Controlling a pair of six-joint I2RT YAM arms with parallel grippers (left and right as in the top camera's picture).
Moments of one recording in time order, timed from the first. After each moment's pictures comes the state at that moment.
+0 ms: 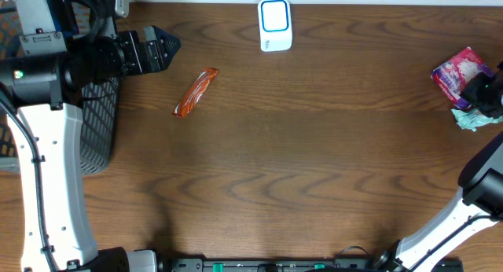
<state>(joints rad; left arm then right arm) 0.13 1.52 1.80 -1.10 0.62 -0.10 -0.59 2.15 1.68 -0.67 -0.06 0.18</state>
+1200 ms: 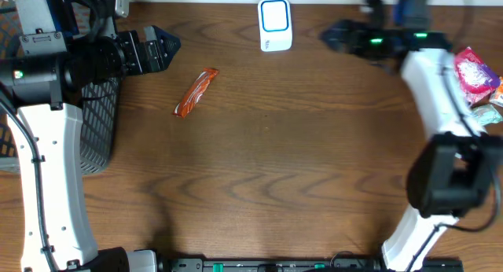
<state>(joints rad) 0.13 1.52 1.80 -1.10 0.62 -0.10 0.05 2.01 1.70 -0.56 -0.61 0.24</state>
